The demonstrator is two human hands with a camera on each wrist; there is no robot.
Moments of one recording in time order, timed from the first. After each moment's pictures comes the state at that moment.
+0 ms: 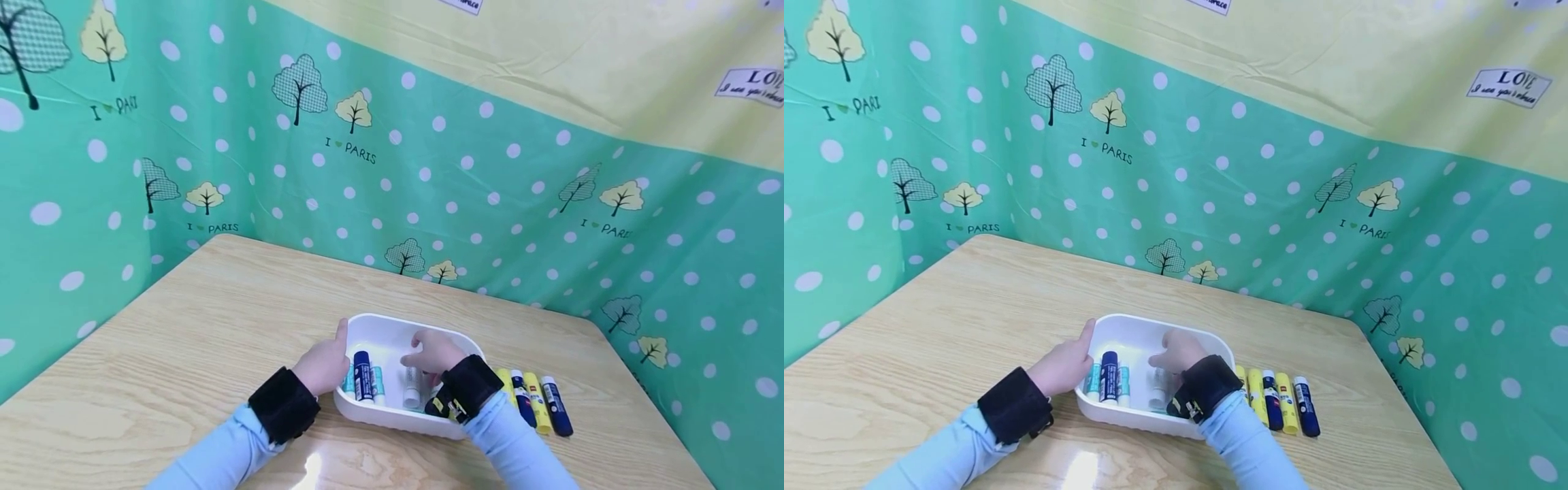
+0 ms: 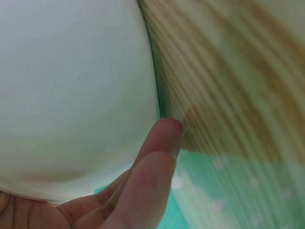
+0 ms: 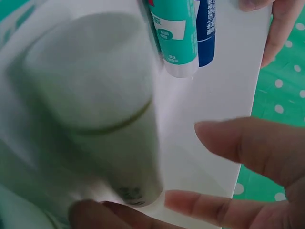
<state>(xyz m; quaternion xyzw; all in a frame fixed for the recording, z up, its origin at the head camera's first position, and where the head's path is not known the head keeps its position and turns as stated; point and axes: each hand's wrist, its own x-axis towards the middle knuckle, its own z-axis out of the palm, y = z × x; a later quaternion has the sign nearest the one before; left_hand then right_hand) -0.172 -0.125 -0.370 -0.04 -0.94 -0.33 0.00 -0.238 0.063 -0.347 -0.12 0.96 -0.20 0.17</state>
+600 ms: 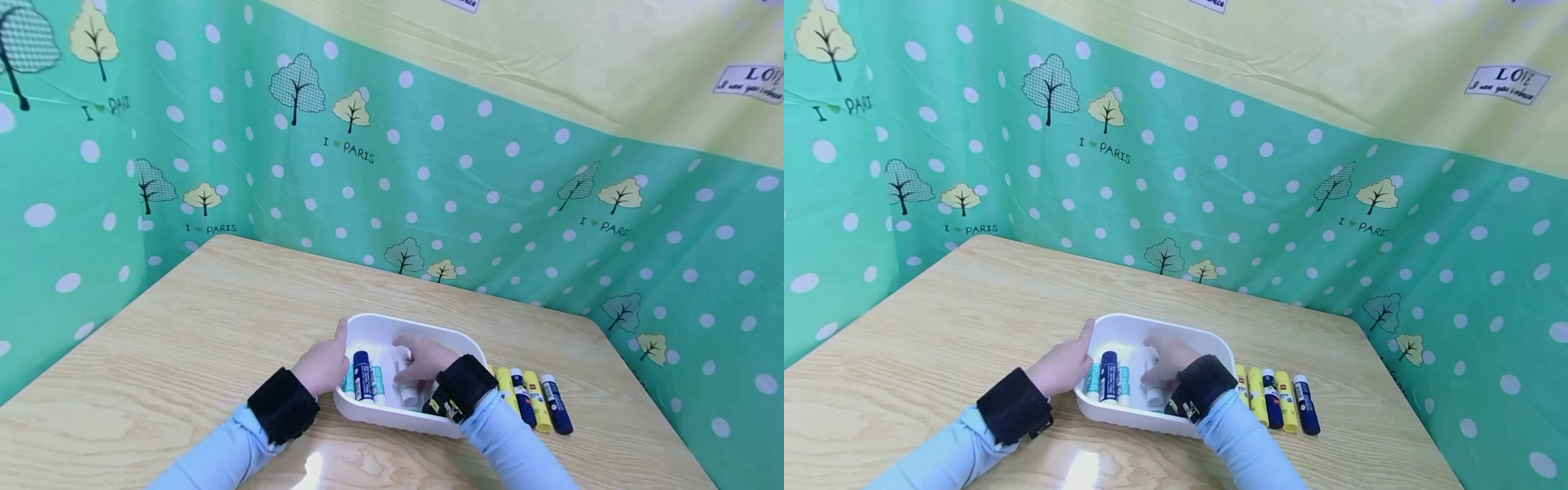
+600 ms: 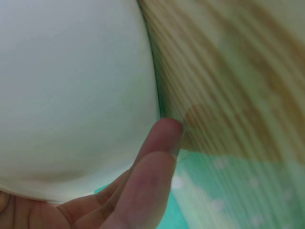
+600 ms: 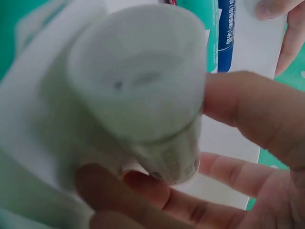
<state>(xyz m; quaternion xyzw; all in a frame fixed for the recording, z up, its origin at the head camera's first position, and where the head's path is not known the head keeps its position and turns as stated) -0.173 -0.126 -0.371 -0.04 -0.94 -0.33 0.00 -0.238 0.055 -0.356 -0.19 0.94 -0.20 0.21</state>
